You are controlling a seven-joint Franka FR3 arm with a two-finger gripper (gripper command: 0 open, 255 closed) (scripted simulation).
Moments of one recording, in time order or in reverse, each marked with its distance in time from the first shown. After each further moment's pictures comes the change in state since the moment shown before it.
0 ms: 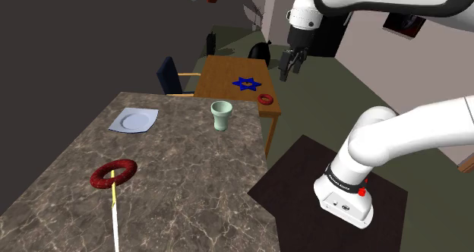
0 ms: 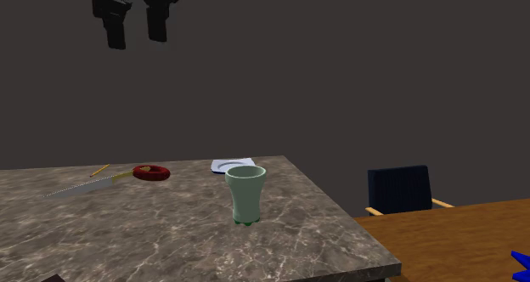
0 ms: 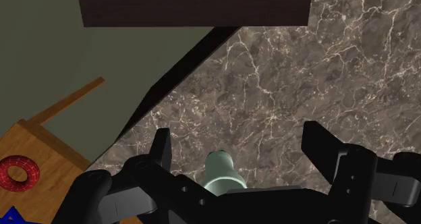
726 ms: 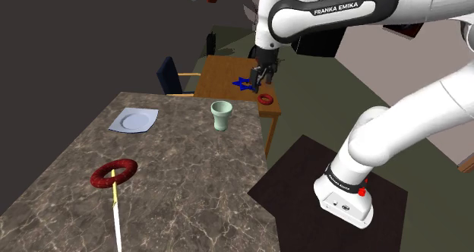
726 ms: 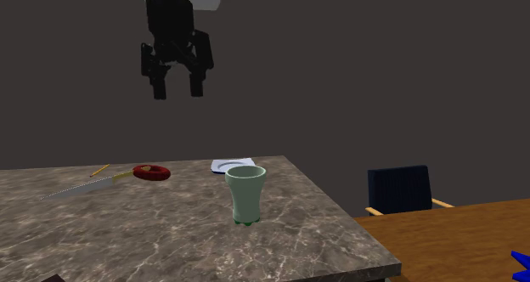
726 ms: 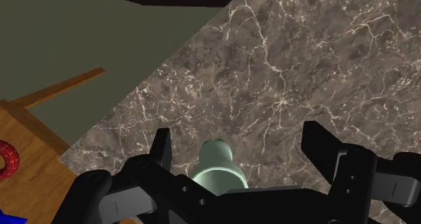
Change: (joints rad) arm 0.005 0.308 0.069 0.029 -0.022 0.251 0.047
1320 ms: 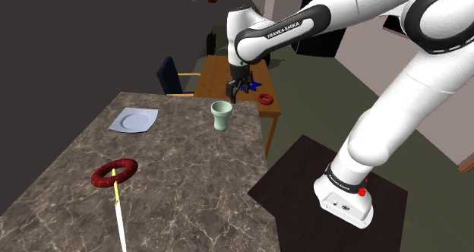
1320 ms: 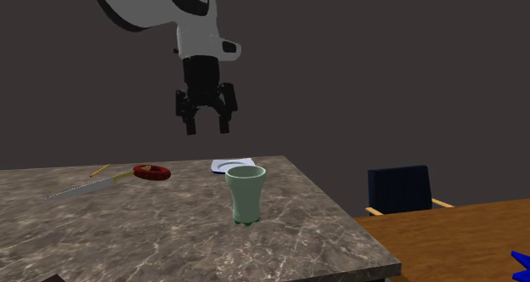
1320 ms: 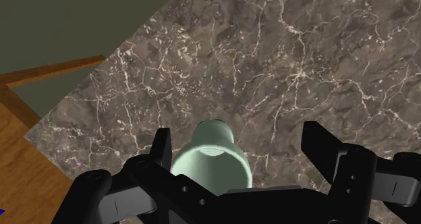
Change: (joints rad) arm -0.011 0.365 0.049 0.143 -0.083 0.189 0.064
